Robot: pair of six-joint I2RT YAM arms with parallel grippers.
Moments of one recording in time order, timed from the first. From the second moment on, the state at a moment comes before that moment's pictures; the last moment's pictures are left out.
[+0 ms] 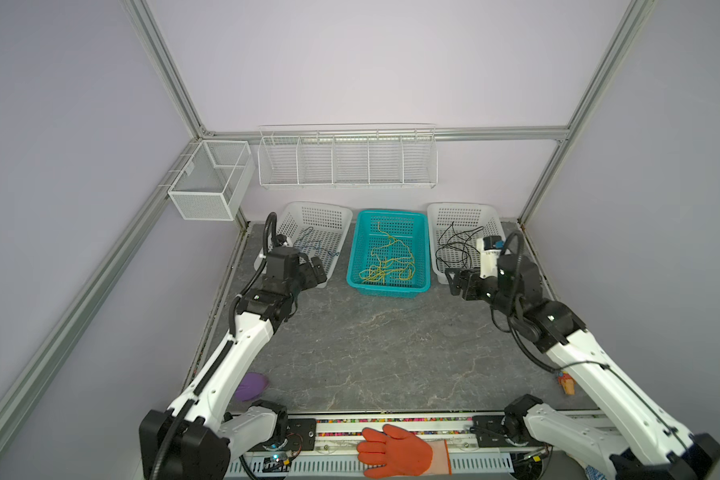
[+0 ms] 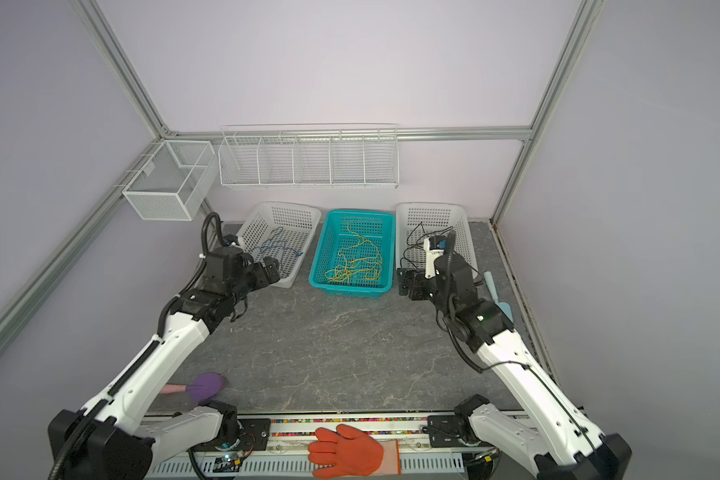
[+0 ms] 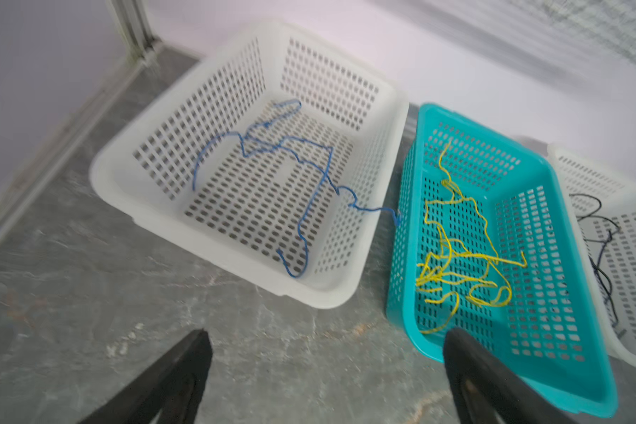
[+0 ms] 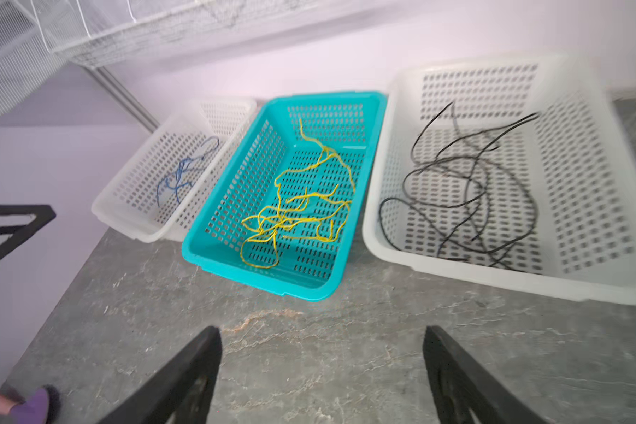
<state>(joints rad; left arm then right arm) -0.31 1.07 0.92 -0.39 -0.20 -0.44 0.48 0.91 0.96 -0.49 0.12 0.36</state>
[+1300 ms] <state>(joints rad) -0.10 1.55 0.35 0.83 -0.40 -0.10 0.10 1.50 0.44 0.62 0.45 -0.02</state>
